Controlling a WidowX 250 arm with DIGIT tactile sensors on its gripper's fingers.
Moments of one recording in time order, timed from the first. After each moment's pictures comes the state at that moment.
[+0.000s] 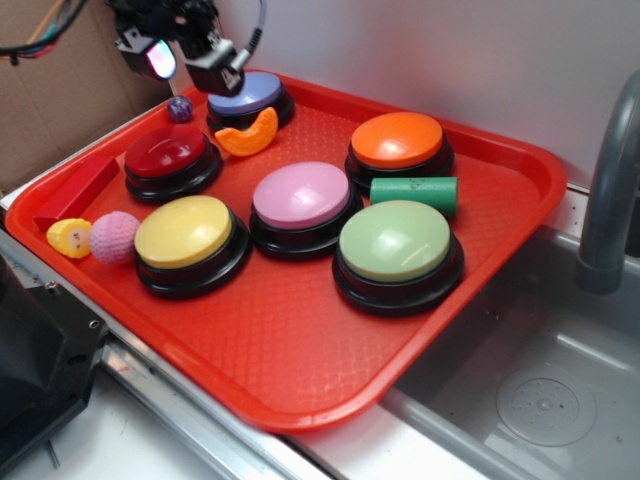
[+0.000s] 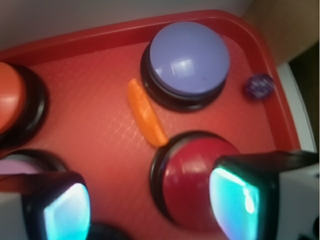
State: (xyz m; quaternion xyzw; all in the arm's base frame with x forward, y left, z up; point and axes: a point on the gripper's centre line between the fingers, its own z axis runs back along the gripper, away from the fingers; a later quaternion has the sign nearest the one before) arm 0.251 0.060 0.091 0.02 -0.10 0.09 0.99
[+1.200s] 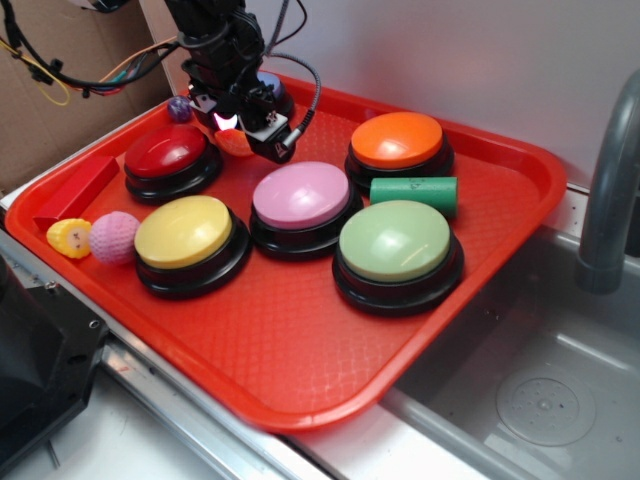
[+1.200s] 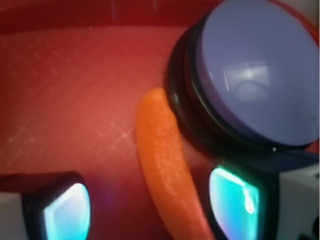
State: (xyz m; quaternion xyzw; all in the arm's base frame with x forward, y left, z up) arm 0.284 0.060 0.032 0.04 -0.11 0.03 0.99
